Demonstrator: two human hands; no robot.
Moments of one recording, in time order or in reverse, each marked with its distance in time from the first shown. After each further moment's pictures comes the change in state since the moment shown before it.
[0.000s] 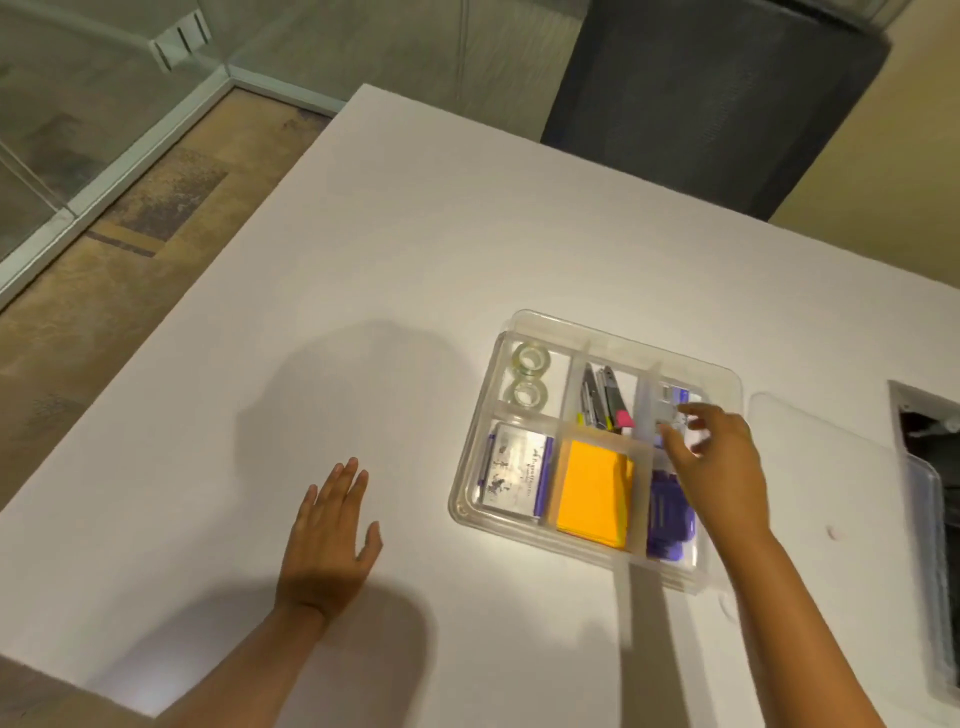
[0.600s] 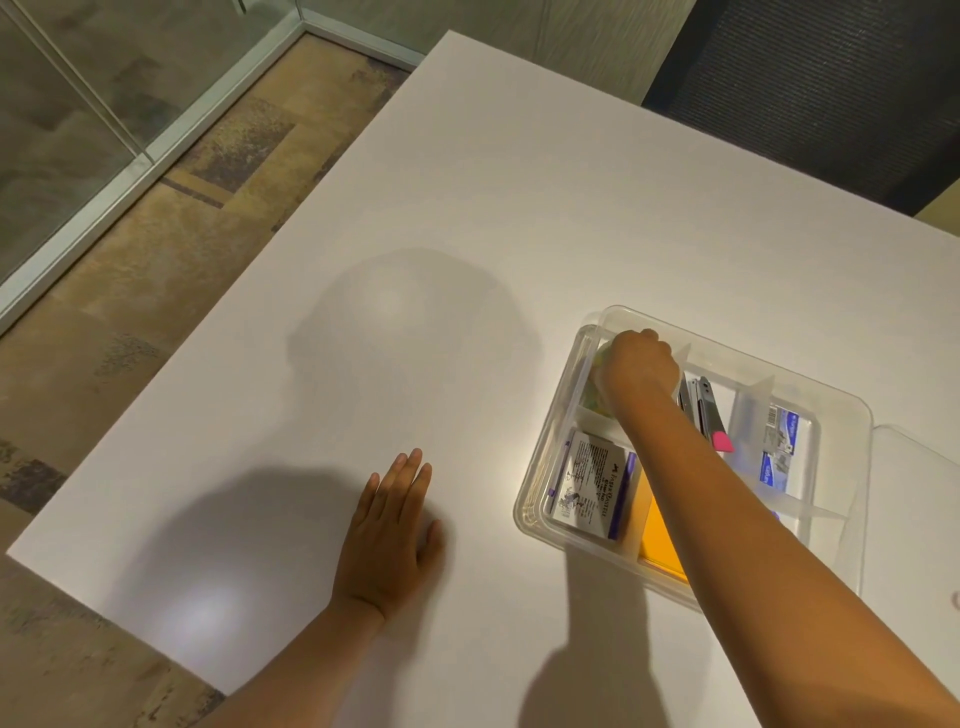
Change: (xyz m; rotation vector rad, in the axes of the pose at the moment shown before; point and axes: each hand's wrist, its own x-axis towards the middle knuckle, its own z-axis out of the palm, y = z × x) left_hand 0.003 -0.003 0.004 0.013 0.017 0.001; right_hand 0.076 -0.137 0.137 -0.595 -0.374 -0.014
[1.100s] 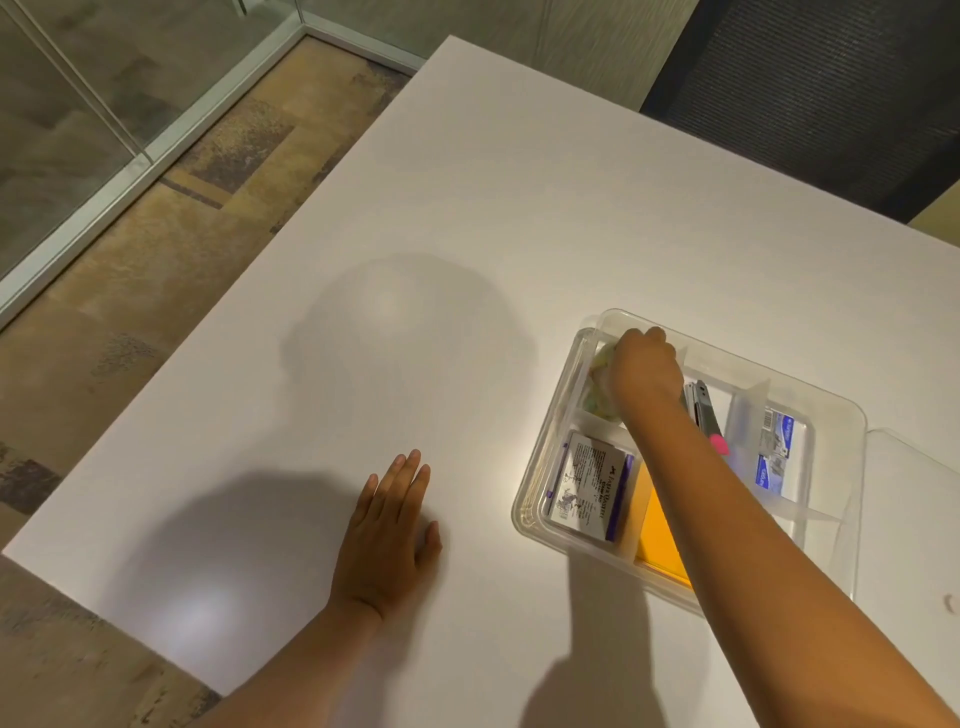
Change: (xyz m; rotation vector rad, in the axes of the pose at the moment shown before) left_hand 0.000 0.002 -0.003 0.002 -0.008 0.000; right_hand -0.010 0.004 -0.013 0.120 -0.009 -0.004
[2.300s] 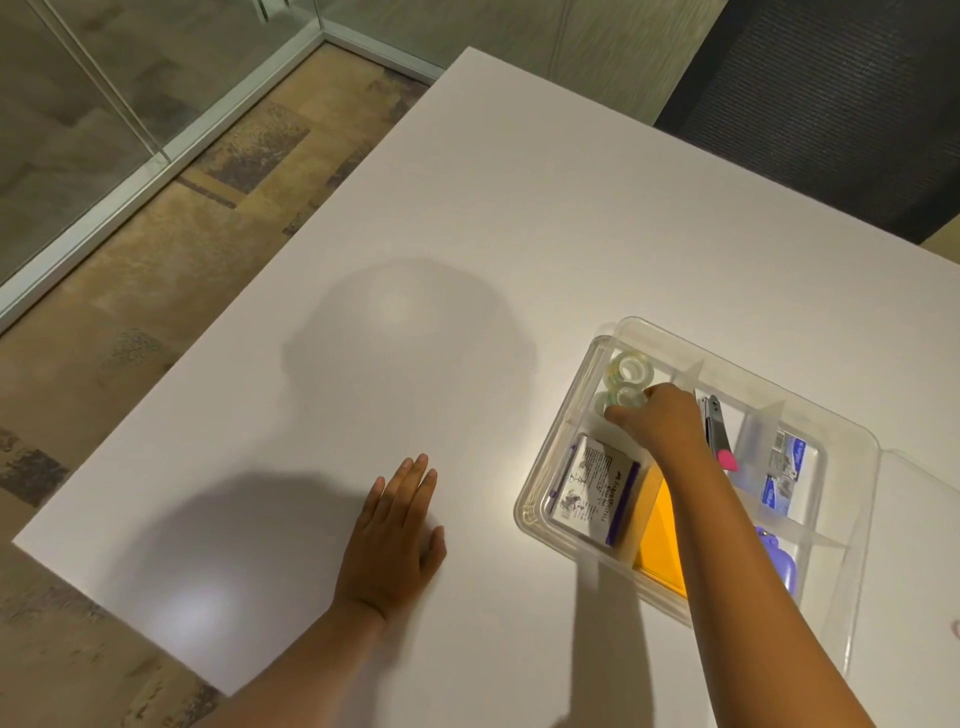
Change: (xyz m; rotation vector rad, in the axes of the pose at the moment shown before) left_hand 0.001 -0.001 -0.002 0.007 -0.007 -0.008; right_hand -0.022 0.031 0.013 0.367 -0.139 0.093
